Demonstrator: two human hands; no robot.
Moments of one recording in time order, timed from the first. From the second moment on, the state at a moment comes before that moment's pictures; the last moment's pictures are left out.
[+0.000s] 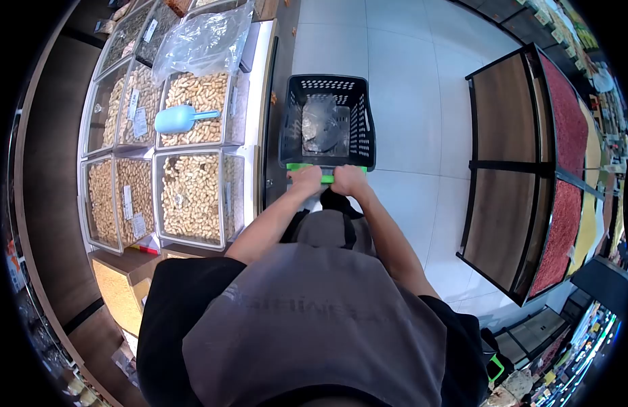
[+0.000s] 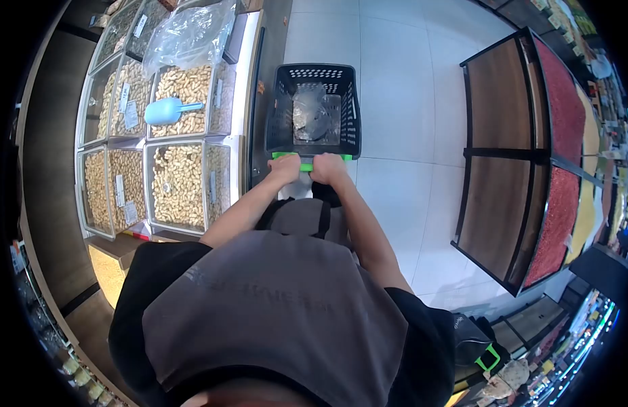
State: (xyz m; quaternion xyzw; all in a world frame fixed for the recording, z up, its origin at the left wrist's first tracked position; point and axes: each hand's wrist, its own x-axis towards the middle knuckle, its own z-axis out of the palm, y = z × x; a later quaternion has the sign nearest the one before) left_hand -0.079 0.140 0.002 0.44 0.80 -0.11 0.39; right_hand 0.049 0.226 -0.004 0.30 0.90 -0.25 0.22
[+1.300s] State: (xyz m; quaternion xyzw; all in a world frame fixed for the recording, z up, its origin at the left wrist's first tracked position) left_hand -0.431 0.588 -0.039 0.54 0.81 0.09 0.22; right_hand -0.312 0.700 -0.013 0.27 0.91 -0.21 0.23
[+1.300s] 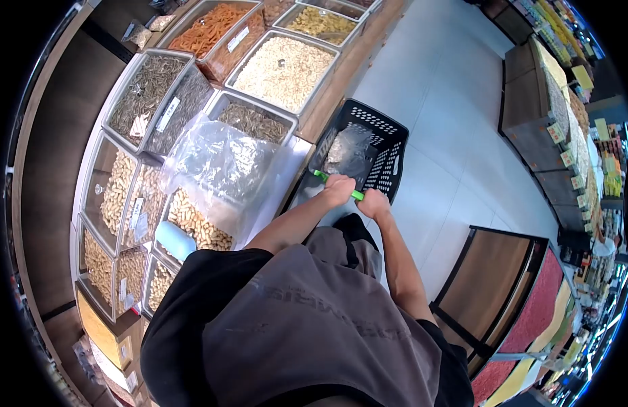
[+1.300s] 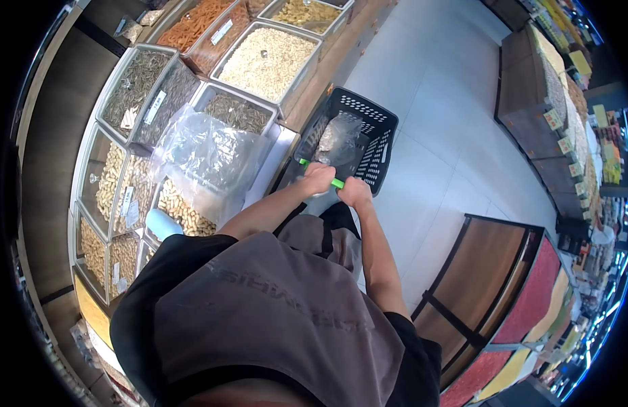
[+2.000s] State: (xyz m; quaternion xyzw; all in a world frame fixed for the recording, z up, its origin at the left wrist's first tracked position) left_hand -0.421 0.685 0.004 0.49 0.78 -0.01 0.38; right_hand -0.304 0.831 -0.063 0.09 0.91 -0.30 0.26
